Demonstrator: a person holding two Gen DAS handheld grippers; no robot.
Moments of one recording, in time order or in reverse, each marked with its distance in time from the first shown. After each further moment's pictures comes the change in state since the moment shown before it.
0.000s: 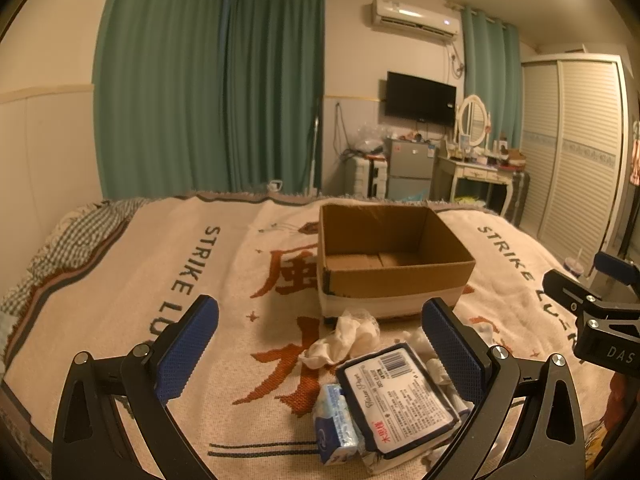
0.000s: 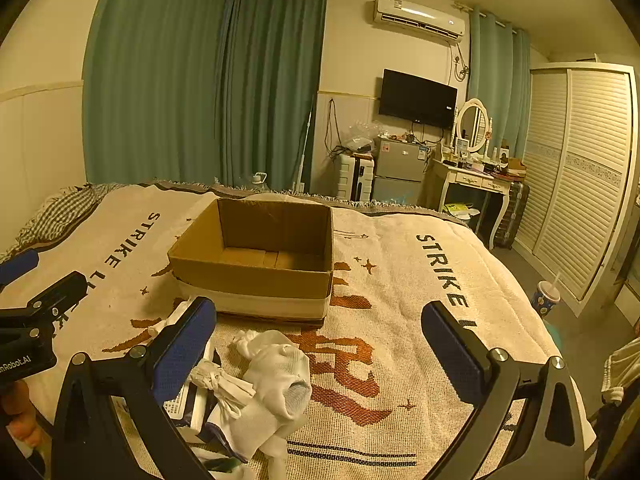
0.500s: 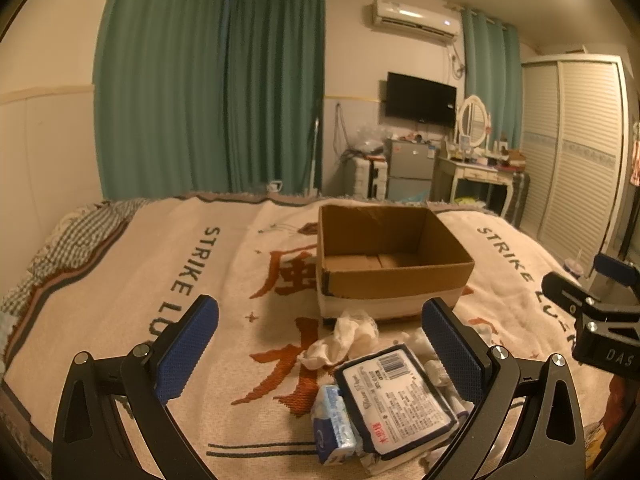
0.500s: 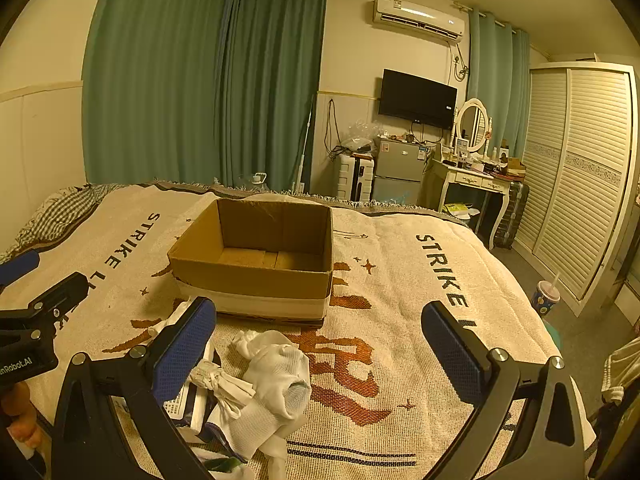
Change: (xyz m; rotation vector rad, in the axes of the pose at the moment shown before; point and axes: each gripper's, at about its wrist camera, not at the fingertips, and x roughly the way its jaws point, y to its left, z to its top) left arm -0.001 0.001 0.000 -0.008 -0.007 0.004; right arm 0.000 0.001 0.000 -0.003 0.002 0.001
